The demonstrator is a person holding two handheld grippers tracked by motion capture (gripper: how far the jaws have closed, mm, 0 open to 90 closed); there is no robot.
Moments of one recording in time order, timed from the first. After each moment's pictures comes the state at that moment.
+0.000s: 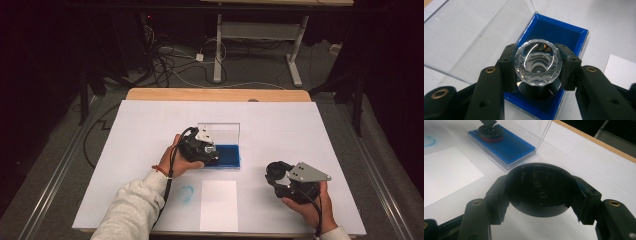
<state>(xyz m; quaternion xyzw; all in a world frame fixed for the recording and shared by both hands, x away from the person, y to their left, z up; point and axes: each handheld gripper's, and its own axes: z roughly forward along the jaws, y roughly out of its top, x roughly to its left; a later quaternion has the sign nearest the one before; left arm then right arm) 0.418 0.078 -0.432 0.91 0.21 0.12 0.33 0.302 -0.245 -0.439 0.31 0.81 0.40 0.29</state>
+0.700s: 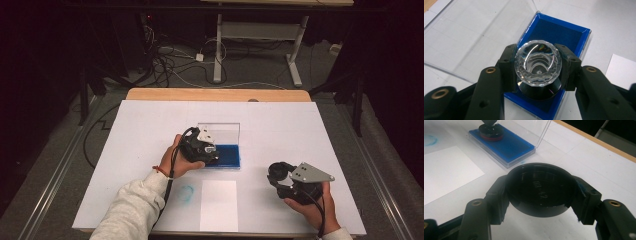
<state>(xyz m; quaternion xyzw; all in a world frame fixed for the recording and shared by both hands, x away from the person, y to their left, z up) 0.415 0.076 -0.429 0.91 0.21 0.14 0.33 0.300 -0.250 -0.437 0.31 0.81 0.40 0.28</state>
